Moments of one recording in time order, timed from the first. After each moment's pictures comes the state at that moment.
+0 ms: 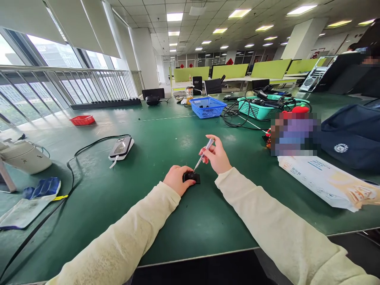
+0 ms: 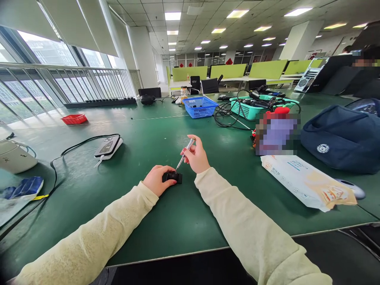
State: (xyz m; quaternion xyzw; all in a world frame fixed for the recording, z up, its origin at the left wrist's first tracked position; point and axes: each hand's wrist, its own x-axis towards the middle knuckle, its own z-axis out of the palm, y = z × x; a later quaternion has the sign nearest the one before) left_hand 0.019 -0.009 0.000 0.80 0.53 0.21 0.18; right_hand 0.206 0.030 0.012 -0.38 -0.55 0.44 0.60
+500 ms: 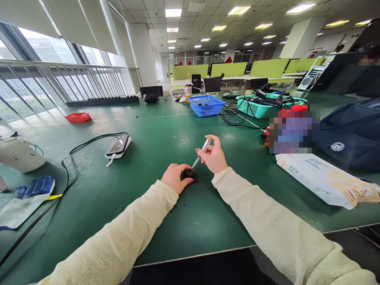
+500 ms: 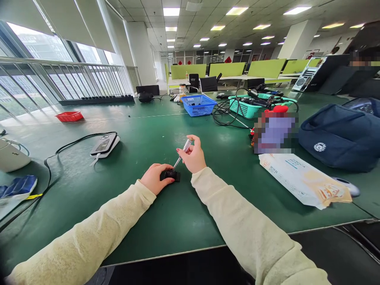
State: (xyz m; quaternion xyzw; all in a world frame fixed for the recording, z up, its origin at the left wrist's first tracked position) left_hand 0.021 -0.010 0.002 0.80 0.53 0.19 0.18; right_hand 0.198 0.032 0.003 -0.43 -0.54 0.38 0.61
